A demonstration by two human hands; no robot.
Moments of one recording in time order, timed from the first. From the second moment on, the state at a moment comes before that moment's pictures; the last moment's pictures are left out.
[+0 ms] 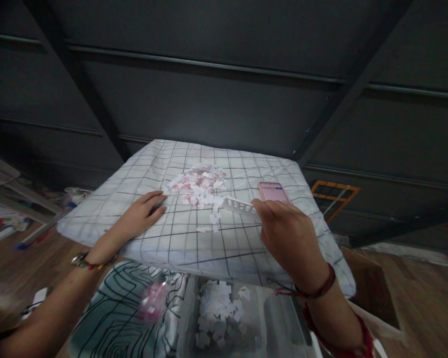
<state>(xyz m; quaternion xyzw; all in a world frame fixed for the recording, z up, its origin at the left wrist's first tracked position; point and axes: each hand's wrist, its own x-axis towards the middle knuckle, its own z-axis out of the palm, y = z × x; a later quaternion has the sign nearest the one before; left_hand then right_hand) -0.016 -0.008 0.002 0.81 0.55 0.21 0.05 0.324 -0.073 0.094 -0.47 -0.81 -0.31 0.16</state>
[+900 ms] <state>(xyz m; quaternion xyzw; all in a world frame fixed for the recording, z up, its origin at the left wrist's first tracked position) -0.015 -0.008 0.003 0.81 0.55 0.20 0.04 0.319 -0.071 0.093 -0.43 -0.82 -0.32 0.18</state>
